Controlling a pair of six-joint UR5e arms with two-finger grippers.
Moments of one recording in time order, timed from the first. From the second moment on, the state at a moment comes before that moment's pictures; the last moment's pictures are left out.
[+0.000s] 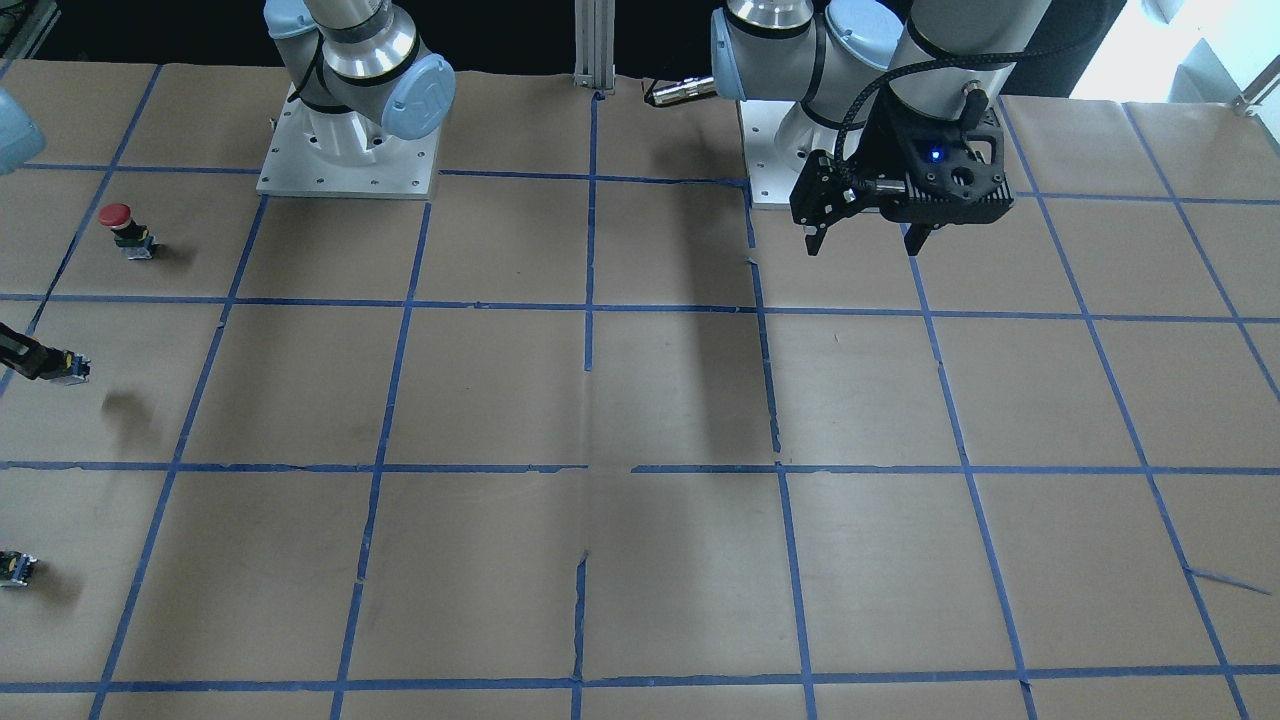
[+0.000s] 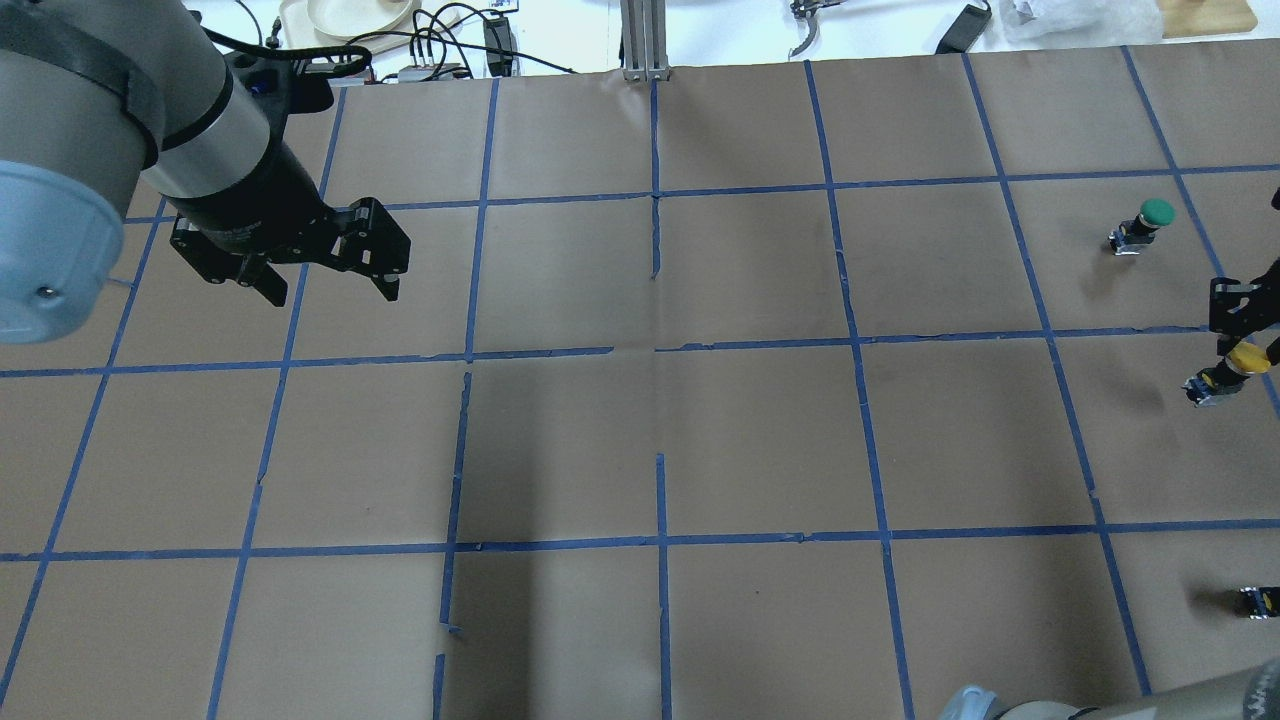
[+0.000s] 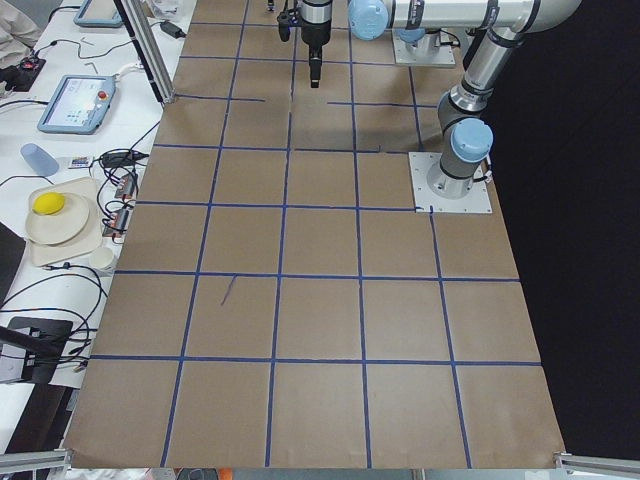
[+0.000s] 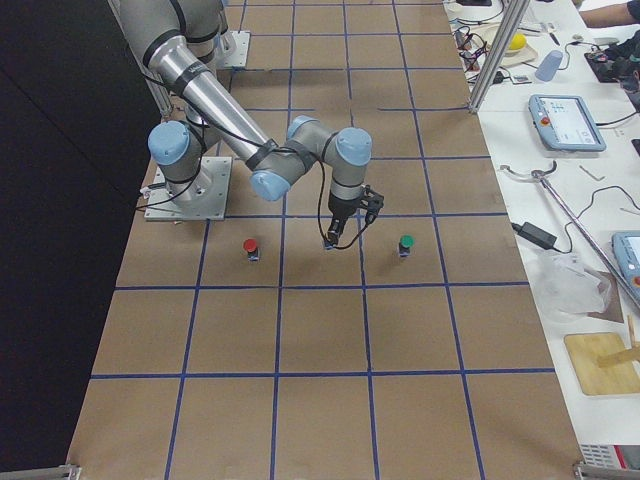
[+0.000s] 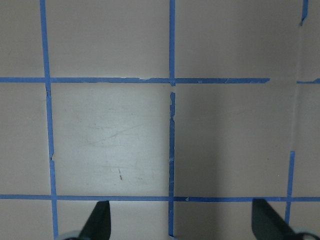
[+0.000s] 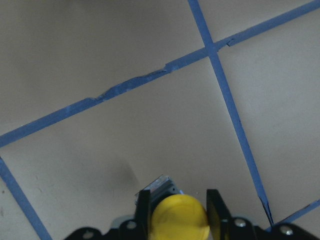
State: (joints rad) left arm -1.56 -1.49 -1.69 -1.51 1.58 0.00; right arm 0.93 -1.35 1.92 -2.19 -1.75 -0.23
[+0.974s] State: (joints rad) left arm -1.56 -1.49 -1.69 -1.51 1.58 -0.01; right arm 0.94 -1.27 1.93 -2.28 -1.77 -0.19
